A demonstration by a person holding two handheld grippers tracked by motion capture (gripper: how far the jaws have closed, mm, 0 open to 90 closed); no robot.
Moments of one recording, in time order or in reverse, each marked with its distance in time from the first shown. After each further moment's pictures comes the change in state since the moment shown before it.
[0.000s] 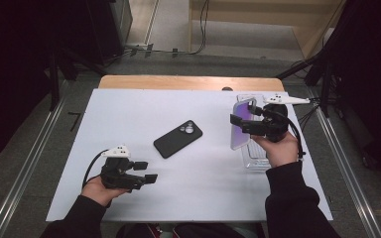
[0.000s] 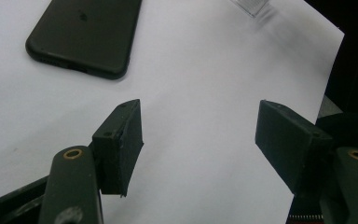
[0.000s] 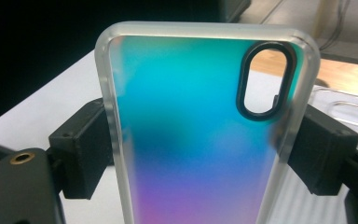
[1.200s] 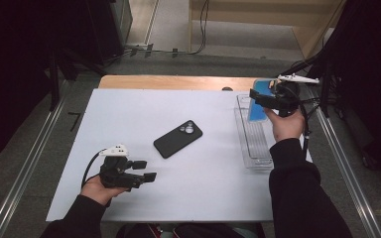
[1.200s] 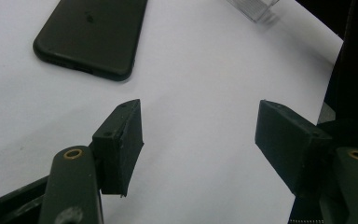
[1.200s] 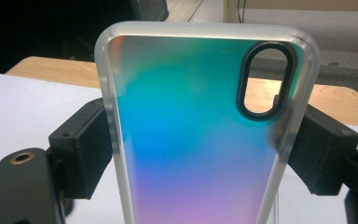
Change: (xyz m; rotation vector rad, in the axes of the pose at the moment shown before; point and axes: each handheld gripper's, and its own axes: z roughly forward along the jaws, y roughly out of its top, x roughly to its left) left arm 0.003 -0.001 -0.002 -0.015 -0.001 -0.014; right arm -0.075 0.029 0.028 -0.033 -0.295 0.092
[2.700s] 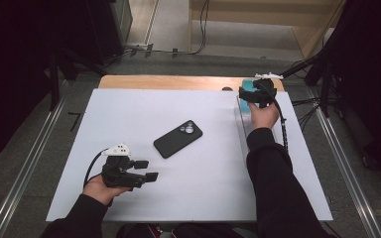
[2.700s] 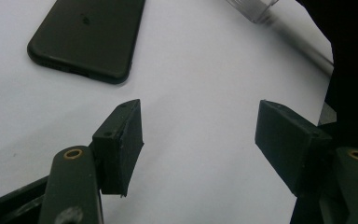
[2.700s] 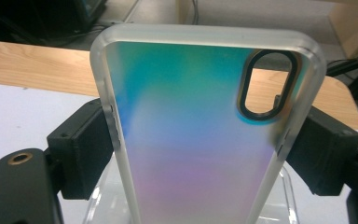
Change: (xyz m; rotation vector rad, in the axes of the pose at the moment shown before) left arm -0.001 0.002 0.005 0.000 -0.003 0.001; right arm -0.010 -0.014 0.109 0.055 -0.220 -0.030
